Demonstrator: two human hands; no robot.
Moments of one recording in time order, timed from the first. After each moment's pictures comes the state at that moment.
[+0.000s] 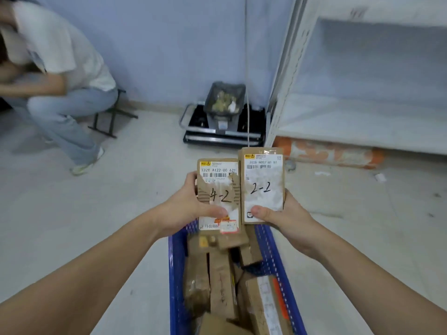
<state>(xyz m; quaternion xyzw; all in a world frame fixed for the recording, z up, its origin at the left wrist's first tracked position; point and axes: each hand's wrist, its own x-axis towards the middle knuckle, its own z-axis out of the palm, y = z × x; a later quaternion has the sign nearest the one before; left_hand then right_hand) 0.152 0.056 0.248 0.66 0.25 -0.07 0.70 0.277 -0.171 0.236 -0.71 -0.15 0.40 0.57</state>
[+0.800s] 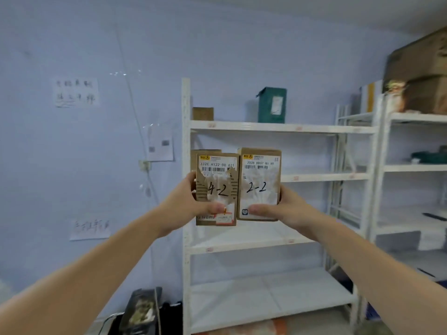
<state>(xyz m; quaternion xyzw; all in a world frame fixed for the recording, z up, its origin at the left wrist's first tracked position) 0.212 -0.221 0.934 0.82 -0.11 0.19 0.52 0.294 -0.483 0.927 -0.76 -0.33 0.01 0.55</state>
